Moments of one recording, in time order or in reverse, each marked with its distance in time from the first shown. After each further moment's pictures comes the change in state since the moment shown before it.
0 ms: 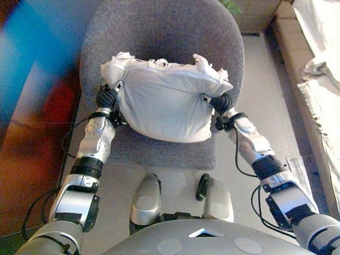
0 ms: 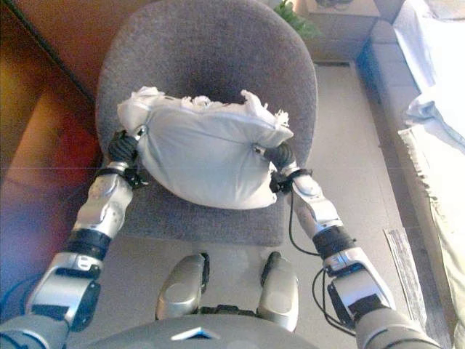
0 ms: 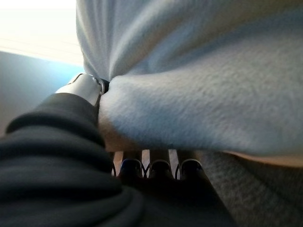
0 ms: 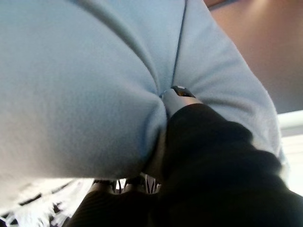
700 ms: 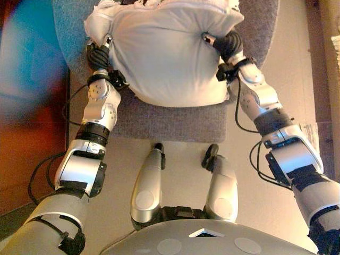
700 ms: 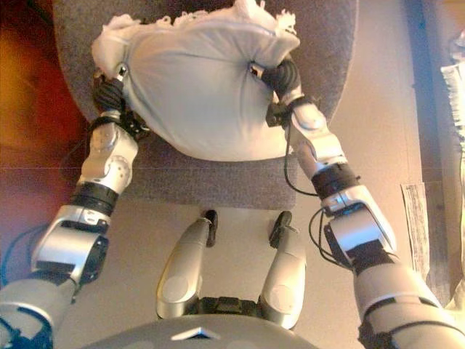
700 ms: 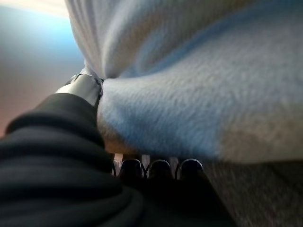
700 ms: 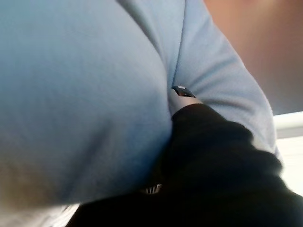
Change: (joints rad) left arm -0.313 -0.009 -0.038 0.157 -0.048 -0.081 0.268; right arm -0.472 0.010 0.049 0.250 -0.002 -0.052 -0.073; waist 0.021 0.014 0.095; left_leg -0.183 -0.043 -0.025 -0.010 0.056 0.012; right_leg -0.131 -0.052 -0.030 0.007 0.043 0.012
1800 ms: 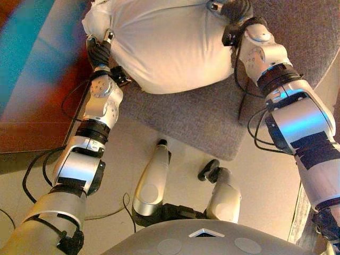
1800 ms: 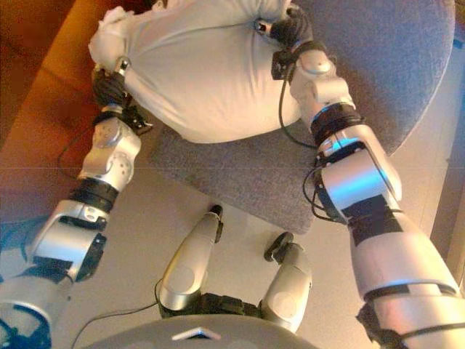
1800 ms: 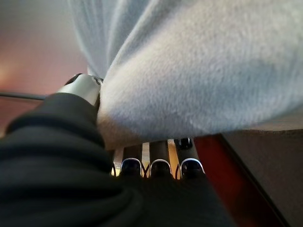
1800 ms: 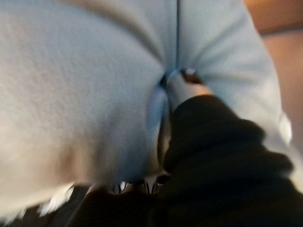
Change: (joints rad) left arm 0.000 0.028 -0.119 -0.054 -0.061 0.001 0.035; right arm -0.354 -0.027 0.046 0.521 0.109 0.089 -0.021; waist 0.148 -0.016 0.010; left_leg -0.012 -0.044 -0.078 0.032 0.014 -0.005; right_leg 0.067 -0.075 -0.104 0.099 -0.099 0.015
